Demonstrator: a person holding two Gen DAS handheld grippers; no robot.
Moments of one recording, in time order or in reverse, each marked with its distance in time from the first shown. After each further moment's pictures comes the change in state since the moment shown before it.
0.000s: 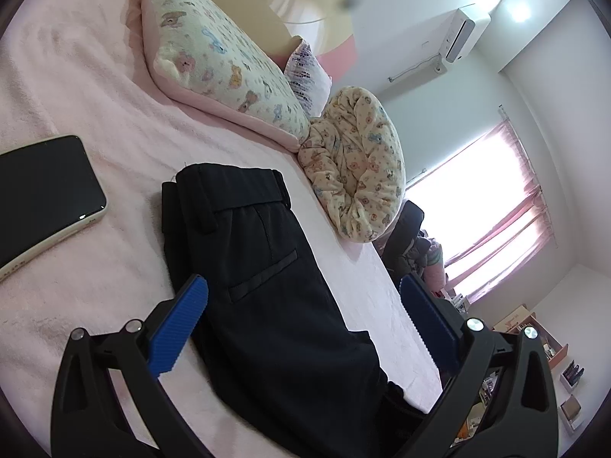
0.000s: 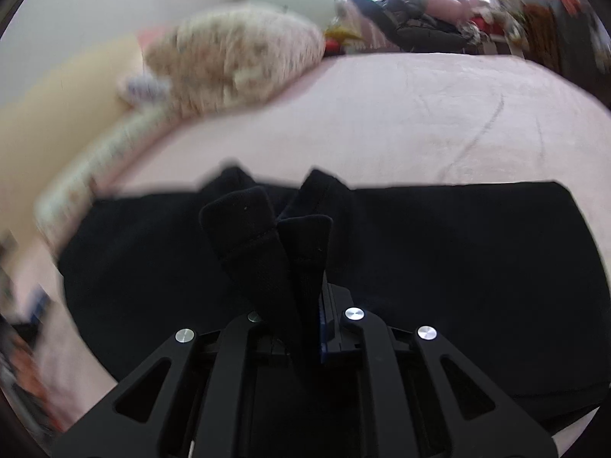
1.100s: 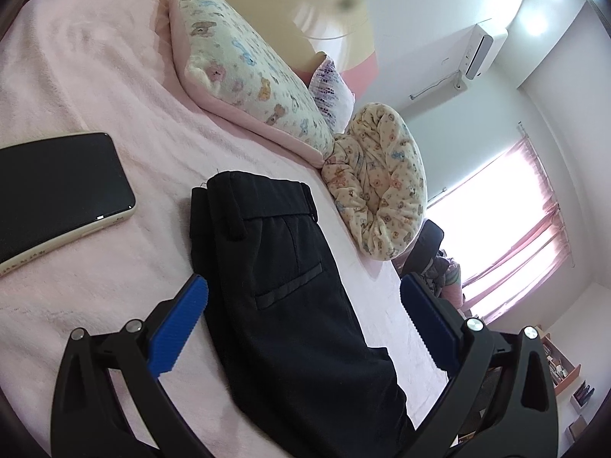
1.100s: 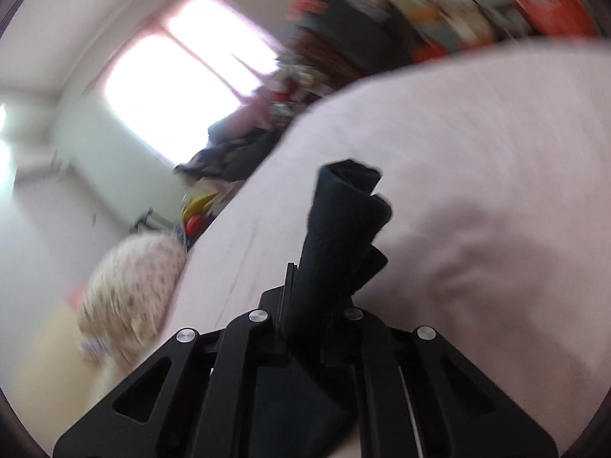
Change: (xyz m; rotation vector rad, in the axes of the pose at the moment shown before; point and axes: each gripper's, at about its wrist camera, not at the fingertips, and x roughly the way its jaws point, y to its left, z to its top) left arm -0.003 0.009 -0.006 -0.041 -0.077 0.086; right arm -0.185 -0.339 -0.054 0.723 -0.520 -0.127
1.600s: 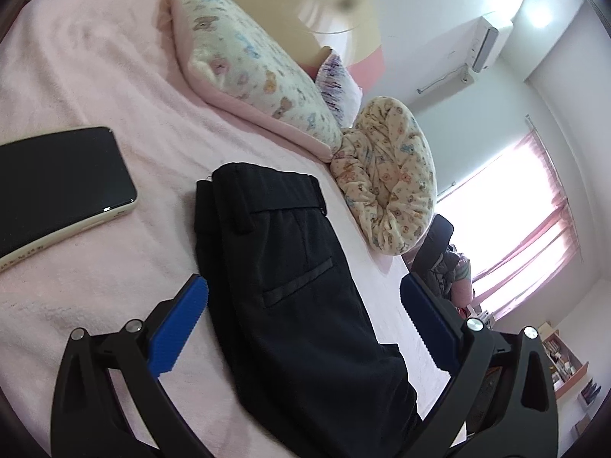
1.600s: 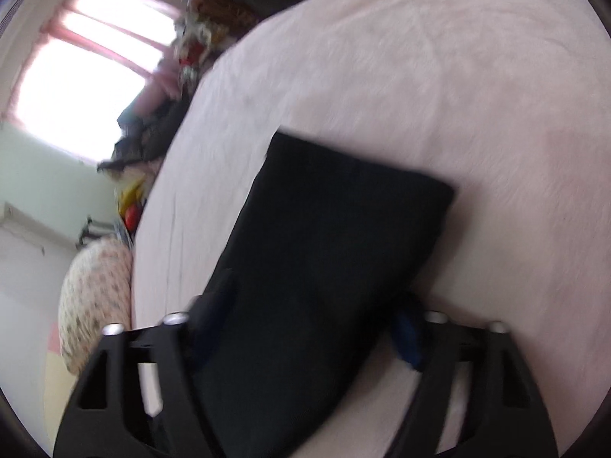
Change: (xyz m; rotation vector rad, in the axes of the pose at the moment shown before) left arm 0.006 -0.003 -0.005 0.023 0.016 0.036; right arm 0.051 -0.074 0.008 0.363 0.209 -0.249
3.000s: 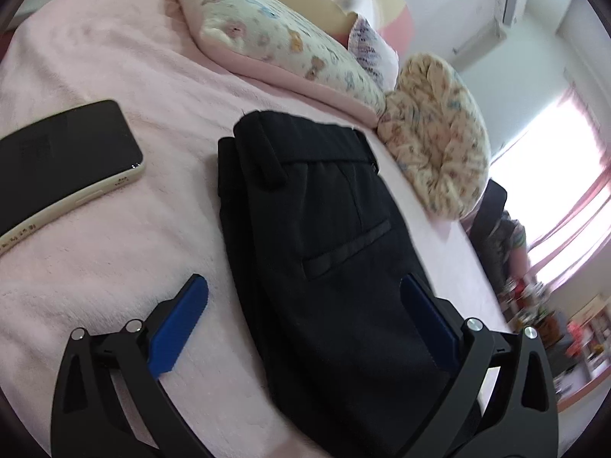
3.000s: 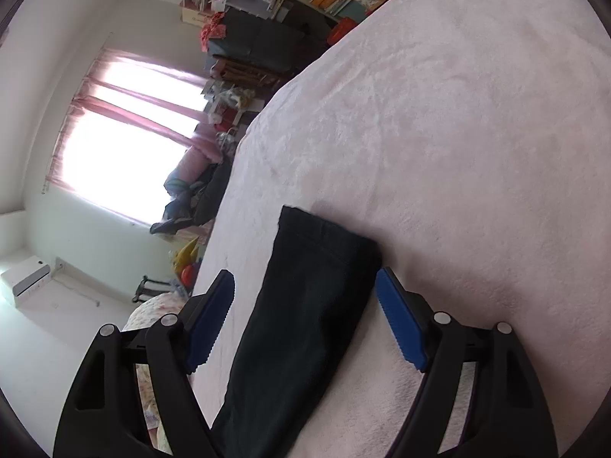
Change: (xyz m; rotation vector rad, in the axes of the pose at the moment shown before) left arm 0.036 -0.003 -0.014 0.061 0.085 0.211; right arm -0.050 -0.039 -0.002 0.095 -0.155 0.221
